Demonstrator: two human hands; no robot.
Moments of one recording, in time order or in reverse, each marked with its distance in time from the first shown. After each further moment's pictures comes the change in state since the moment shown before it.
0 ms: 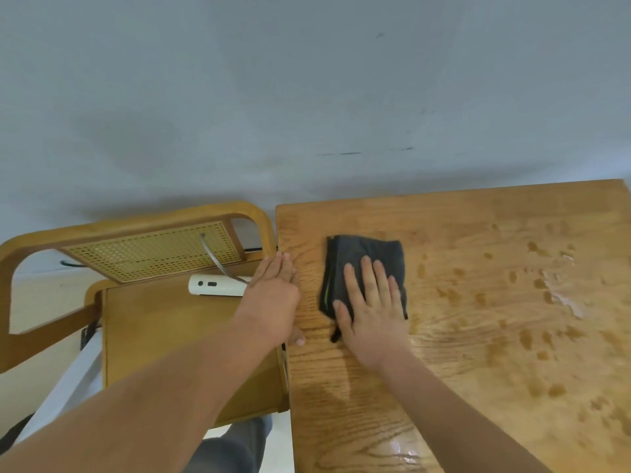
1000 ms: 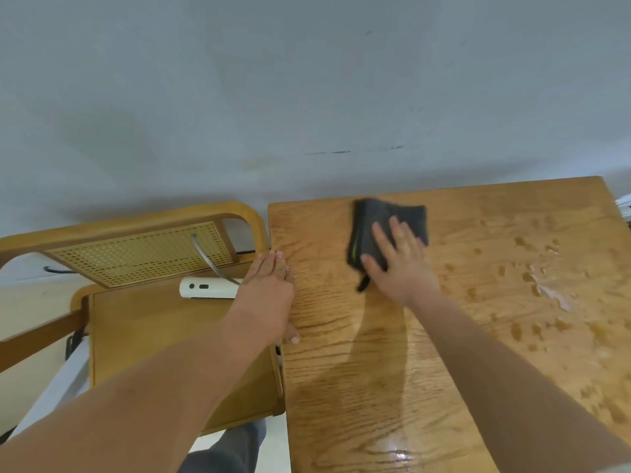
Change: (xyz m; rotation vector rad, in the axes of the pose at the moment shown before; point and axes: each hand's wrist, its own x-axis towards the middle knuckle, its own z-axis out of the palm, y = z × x) left_hand 0.000 0.000 -0.002 0.012 -0.009 -0.005; right_hand 0.065 0.068 -0.049 0.048 -0.105 0.120
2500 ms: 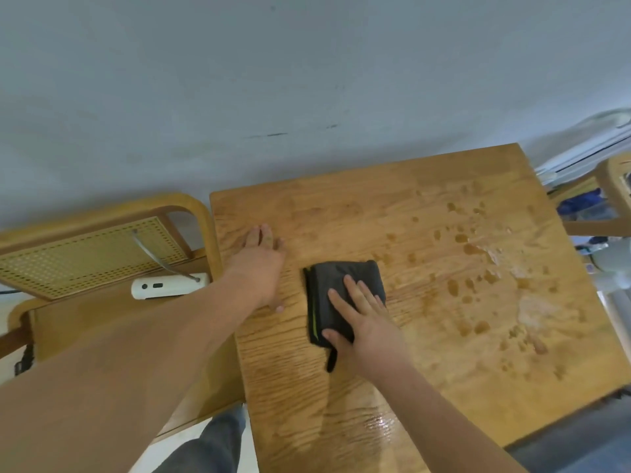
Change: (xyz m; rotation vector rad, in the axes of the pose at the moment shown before) left_hand 0.027 0.056 -0.032 -0.012 -0.022 0.076; right_hand -0.149 0.017 0.059 0.096 -0.041 -0.026
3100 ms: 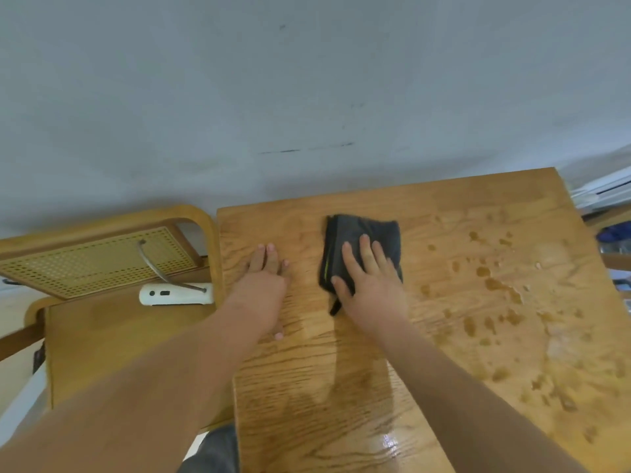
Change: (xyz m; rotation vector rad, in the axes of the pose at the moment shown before) left_hand 0.015 0.006 0.005 -0.037 -0.113 -0.053; right_hand 0.103 0.008 -0.056 -0.107 0.087 0.034
